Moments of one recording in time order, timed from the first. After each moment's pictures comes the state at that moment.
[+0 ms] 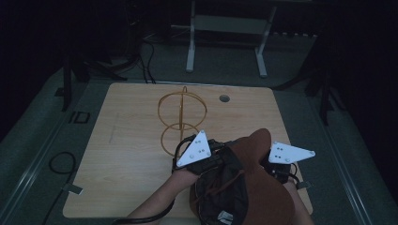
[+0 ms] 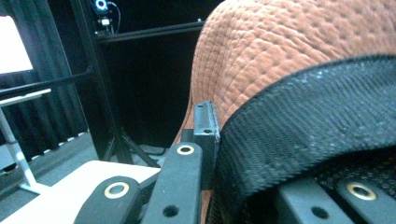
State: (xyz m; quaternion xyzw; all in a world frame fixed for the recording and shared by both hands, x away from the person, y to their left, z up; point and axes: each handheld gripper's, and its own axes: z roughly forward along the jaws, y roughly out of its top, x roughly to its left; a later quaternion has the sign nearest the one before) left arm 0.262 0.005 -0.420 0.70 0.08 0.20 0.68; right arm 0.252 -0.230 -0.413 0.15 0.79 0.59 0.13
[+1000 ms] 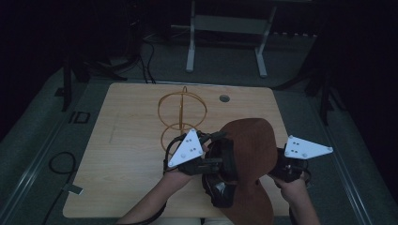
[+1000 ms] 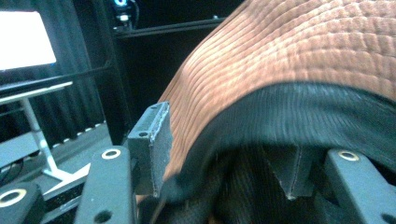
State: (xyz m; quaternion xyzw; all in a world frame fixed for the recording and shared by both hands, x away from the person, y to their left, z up) left arm 0.254 0.029 -0.407 0.70 0.12 0.21 0.67; right arm 0.254 -0.252 -0.393 0.16 0.76 0.61 0.14
